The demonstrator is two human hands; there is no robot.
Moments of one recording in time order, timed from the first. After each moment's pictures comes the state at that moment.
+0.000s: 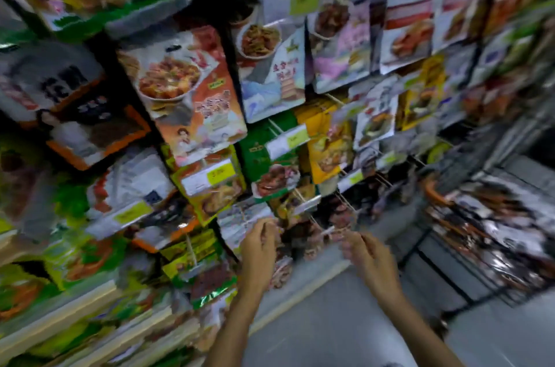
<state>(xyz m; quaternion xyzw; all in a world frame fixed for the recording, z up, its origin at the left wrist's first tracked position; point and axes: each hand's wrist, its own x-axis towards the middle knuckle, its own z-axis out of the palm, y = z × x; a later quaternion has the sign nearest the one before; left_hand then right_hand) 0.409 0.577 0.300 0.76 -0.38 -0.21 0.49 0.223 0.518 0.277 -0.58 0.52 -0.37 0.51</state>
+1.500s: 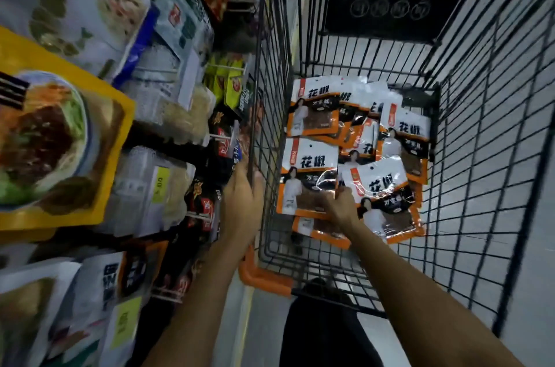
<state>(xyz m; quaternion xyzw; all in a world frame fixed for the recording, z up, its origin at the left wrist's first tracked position) 0.084 -0.006 0.050 0.63 -0.70 -0.31 0.12 -0.081 0.073 -0.083 -0.16 0.82 -0.28 0.47</state>
